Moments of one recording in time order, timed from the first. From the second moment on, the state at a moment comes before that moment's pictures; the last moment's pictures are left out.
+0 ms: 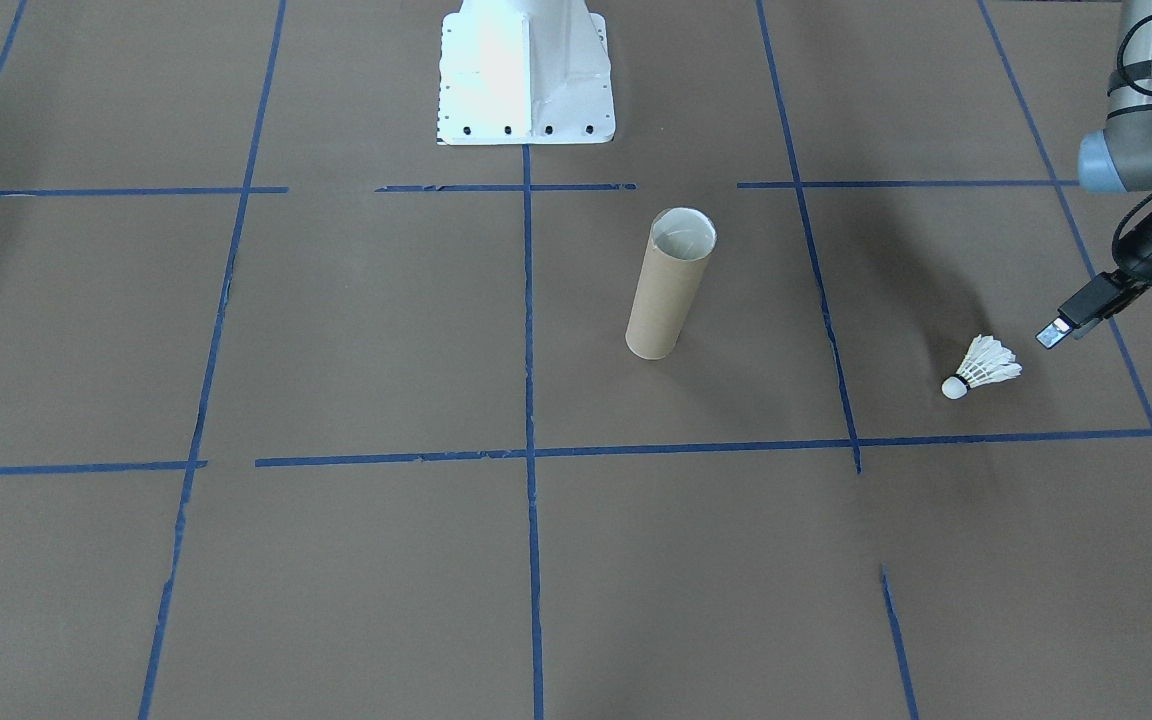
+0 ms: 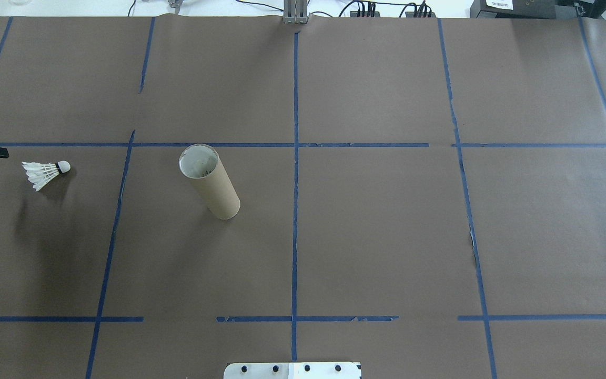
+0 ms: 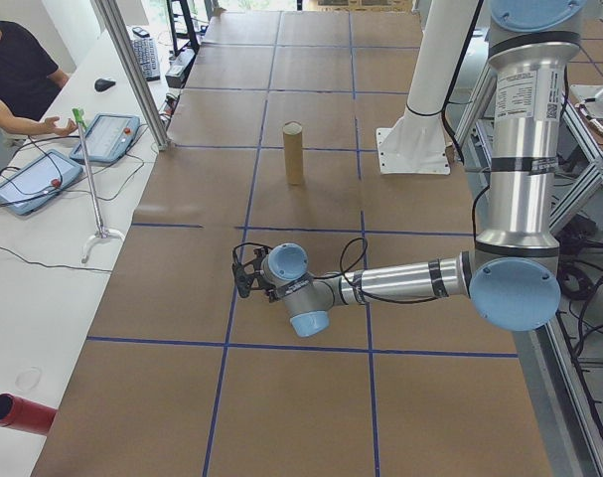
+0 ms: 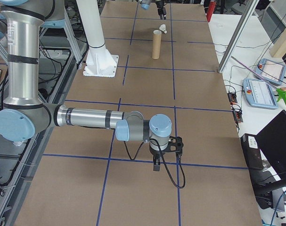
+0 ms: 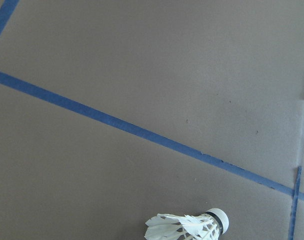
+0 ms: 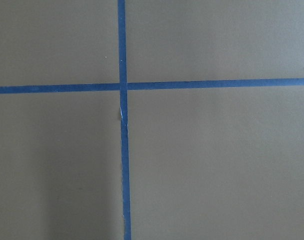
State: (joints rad) left arm -1.13 -1.55 -1.32 -2.92 -2.29 -1.48; right arm 1.56 -1.66 1.62 -1.49 2.30 0.08
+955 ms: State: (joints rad) left arm -0.98 -1.60 -1.31 -3.01 -2.15 -1.69; right arm 1.56 -1.66 1.62 -1.49 2.30 0.08
